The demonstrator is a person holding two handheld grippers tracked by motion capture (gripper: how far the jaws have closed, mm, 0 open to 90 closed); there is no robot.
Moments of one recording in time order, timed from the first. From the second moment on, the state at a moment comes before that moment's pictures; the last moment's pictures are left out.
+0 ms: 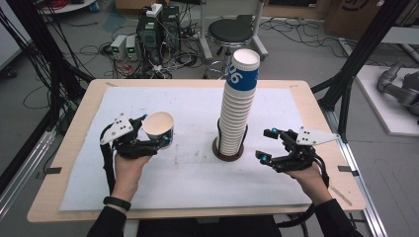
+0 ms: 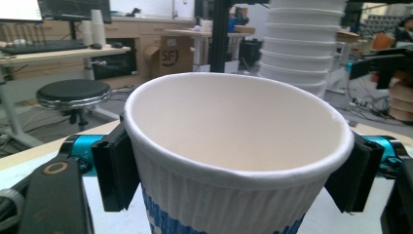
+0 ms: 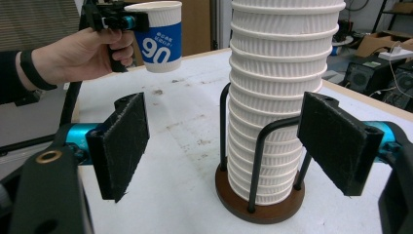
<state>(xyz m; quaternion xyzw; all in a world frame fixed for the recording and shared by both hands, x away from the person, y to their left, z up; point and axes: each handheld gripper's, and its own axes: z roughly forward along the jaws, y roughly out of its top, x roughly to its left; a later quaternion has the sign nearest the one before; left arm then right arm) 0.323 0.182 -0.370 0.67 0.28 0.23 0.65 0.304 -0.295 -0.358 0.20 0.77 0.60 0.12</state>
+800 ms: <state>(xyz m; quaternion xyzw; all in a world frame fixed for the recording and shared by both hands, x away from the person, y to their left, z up) 0.362 0.199 -0.399 0.65 0.33 0.29 0.61 0.299 -0.300 -0.358 0.20 0.77 0.59 0.14</state>
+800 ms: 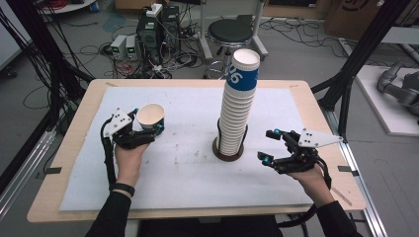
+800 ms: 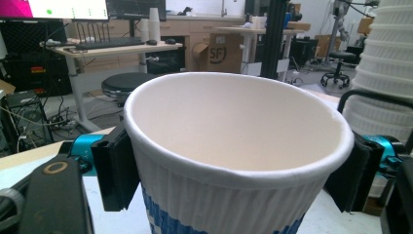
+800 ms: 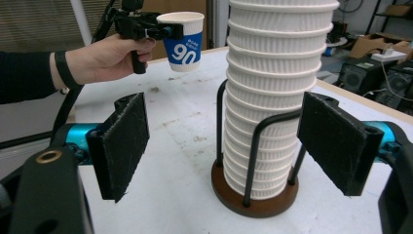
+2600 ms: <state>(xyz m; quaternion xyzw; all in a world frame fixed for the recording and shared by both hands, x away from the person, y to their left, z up) 0.381 0.210 -0.435 0.69 0.43 0.28 0.51 0.295 -0.302 -0.361 0.21 0.77 0.59 0.14</state>
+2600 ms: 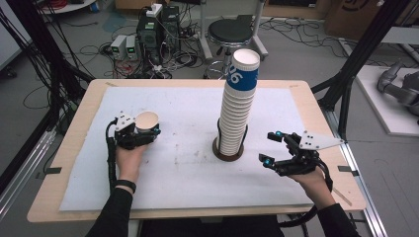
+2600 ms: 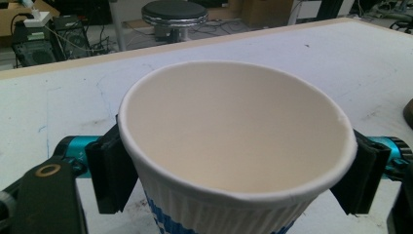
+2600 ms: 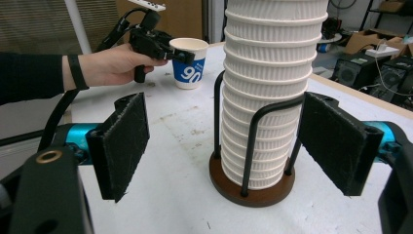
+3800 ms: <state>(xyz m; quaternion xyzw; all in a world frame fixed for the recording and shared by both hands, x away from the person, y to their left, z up) 0.351 0.215 -0.429 0.69 0.49 0.26 0.47 0.302 -0.293 -0.362 0.19 0.77 0.59 0.13</state>
